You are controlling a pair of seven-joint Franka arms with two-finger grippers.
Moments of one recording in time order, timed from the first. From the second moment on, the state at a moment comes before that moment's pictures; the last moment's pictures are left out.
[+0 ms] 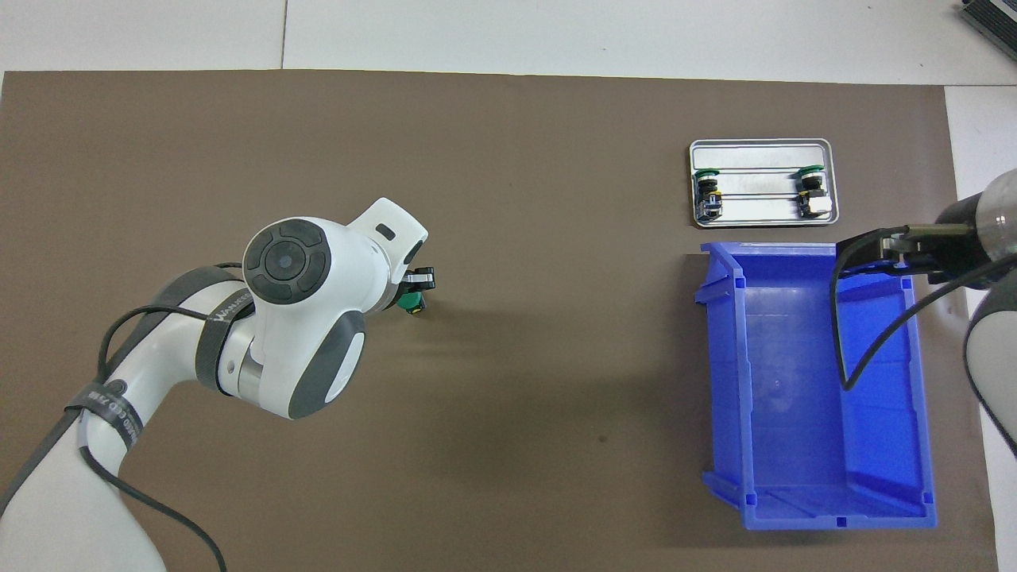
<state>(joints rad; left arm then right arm) -0.48 0.19 -0.02 -2.01 -0.05 2.32 -0.49 0.07 -0.04 -0.02 -1.66 -0.04 1.61 0.15</state>
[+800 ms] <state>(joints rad) -0.49 0.19 -0.02 -2.03 -0.03 2.36 -0.50 0.08 -0.04 -0.02 -1.66 -0.04 1.61 0.15</state>
